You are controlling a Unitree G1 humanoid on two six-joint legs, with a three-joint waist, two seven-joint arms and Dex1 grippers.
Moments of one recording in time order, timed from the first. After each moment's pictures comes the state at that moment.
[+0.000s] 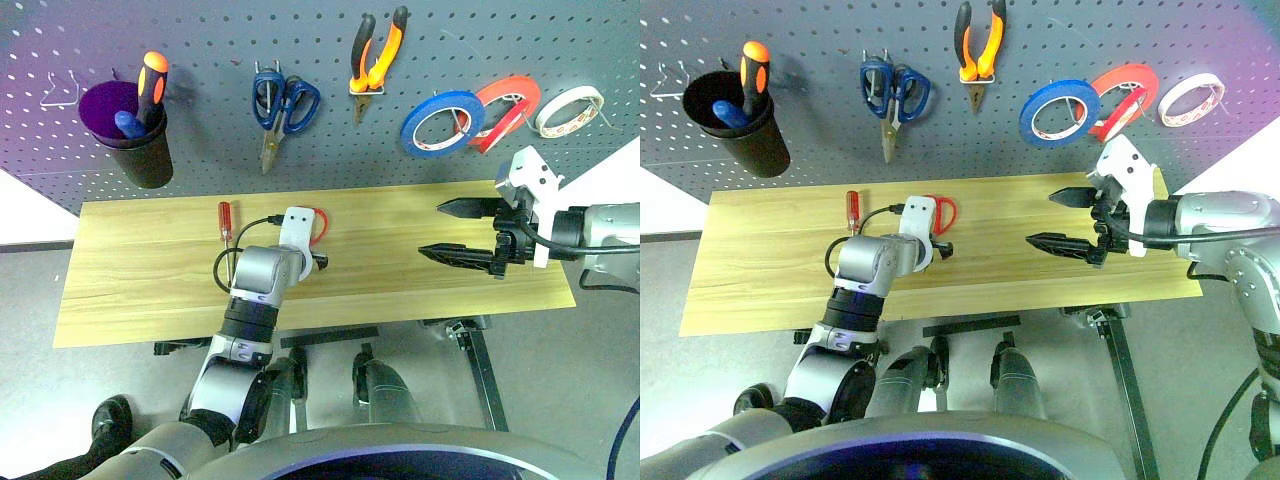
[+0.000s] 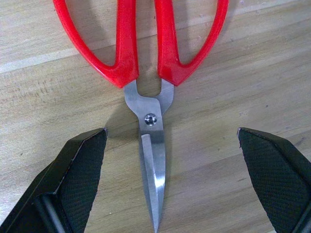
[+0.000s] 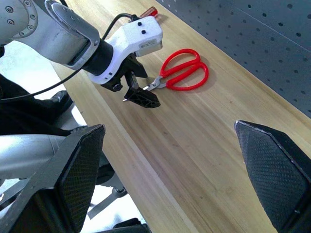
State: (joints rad) left arm -0.75 -0.09 0.00 0.23 -0.09 1.24 0.12; right arm -0.47 -1.04 -0.13 -0.37 0.76 0.93 0.91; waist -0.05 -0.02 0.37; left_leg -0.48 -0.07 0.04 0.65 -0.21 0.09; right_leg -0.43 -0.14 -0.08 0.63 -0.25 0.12
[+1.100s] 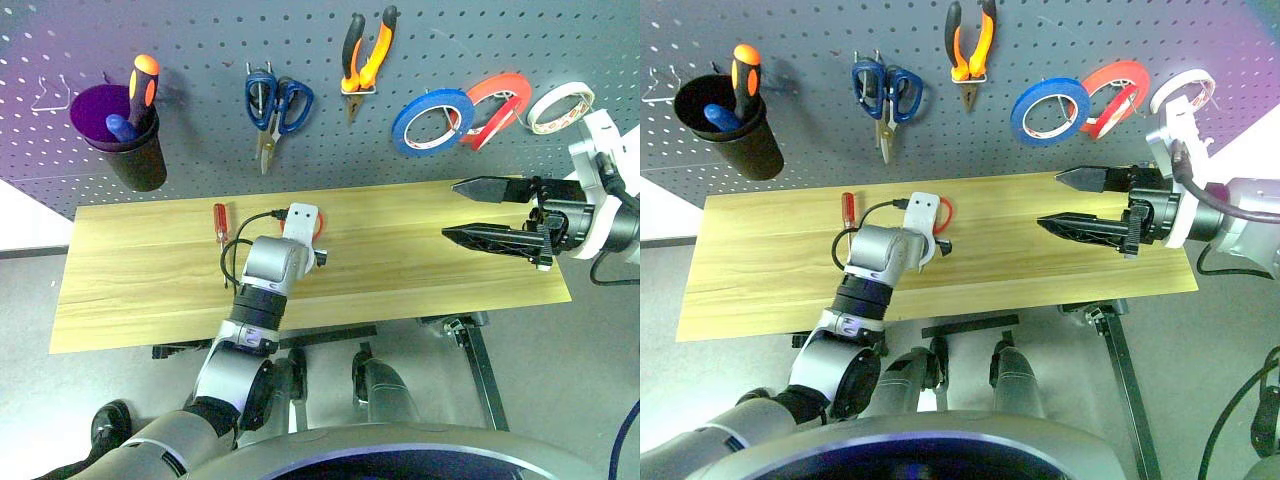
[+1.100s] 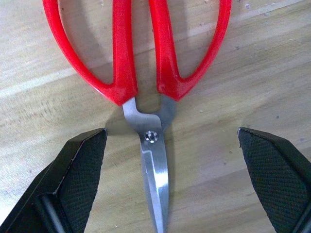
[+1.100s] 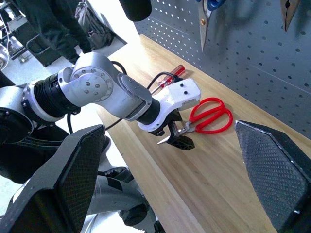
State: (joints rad) left arm -0.82 -0.10 -0.02 0.35 -0.03 1.21 0.13; right arm -0.48 -1.04 -0.33 -0.33 0.98 0.99 1.00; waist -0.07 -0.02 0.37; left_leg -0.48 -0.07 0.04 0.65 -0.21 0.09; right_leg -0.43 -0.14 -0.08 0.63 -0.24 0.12
